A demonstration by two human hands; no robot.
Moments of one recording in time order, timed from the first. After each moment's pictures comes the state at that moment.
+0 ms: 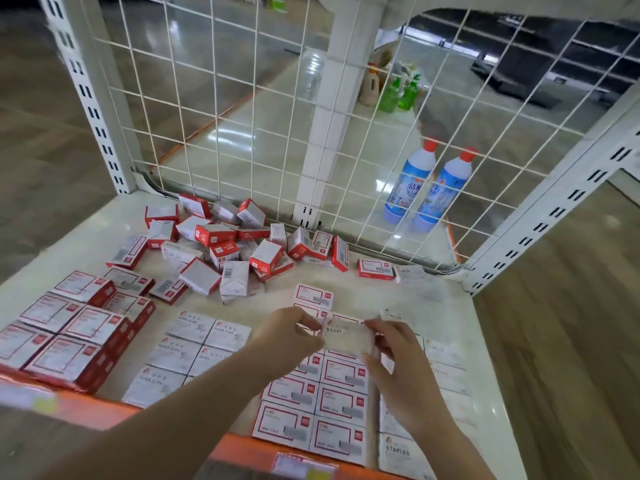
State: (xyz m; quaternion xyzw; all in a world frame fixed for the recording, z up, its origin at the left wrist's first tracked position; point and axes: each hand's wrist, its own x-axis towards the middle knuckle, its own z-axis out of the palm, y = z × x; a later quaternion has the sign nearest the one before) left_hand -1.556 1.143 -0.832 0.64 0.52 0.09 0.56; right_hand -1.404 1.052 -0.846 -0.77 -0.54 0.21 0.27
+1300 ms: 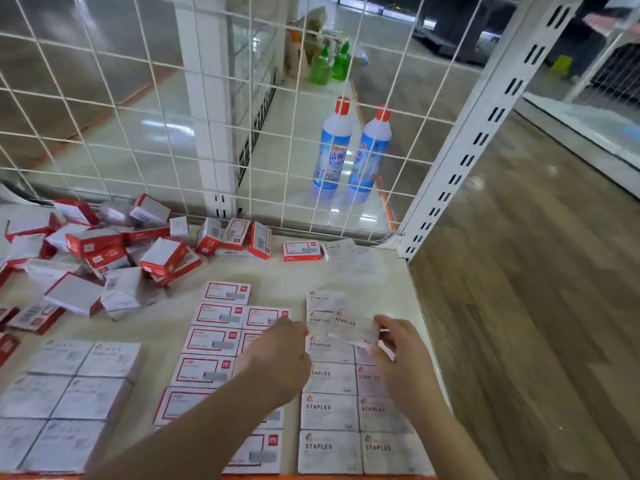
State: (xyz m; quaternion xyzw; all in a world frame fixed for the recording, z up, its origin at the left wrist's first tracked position) left_hand -1.450 1.103 -0.859 0.83 0.44 -0.03 0.34; right_hand -1.292 1.004 -0.891 -0.82 -0.42 0.18 0.34
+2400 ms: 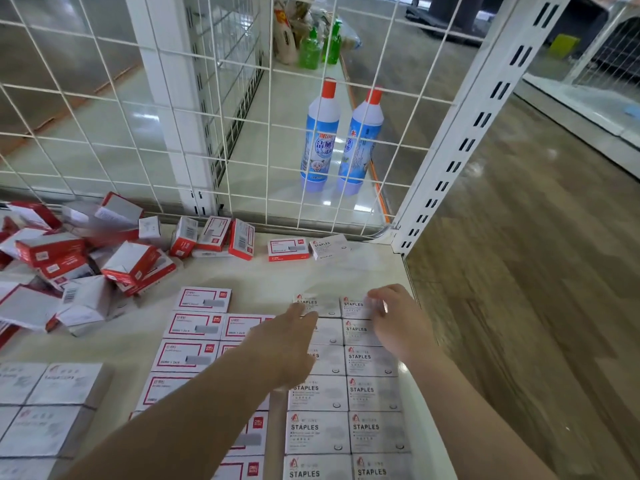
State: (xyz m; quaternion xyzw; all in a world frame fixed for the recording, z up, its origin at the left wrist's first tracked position) left_hand -1.410 1.130 -0.871 0.90 0.33 -0.18 0.23; right_hand -1.236 1.058 -0.897 -0.86 -0.43 0.17 0.23
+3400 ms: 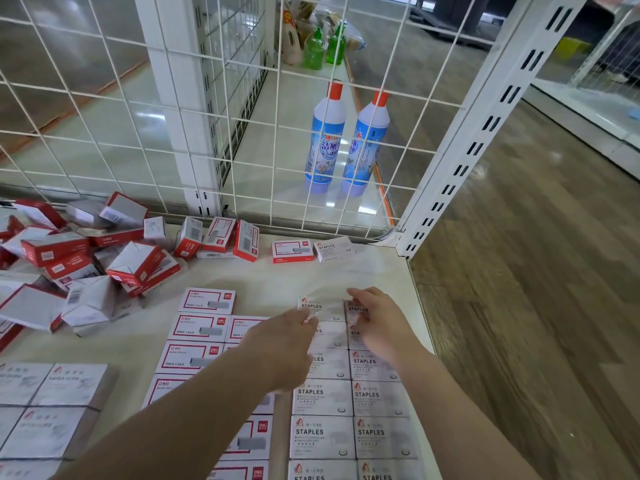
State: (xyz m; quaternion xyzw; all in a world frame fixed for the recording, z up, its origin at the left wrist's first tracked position) left_hand -1.415 1.137 -0.875 0.91 0.31 -0.17 0.20; right_hand -1.253 1.075 -0.901 -0.82 -0.49 0.23 0.19
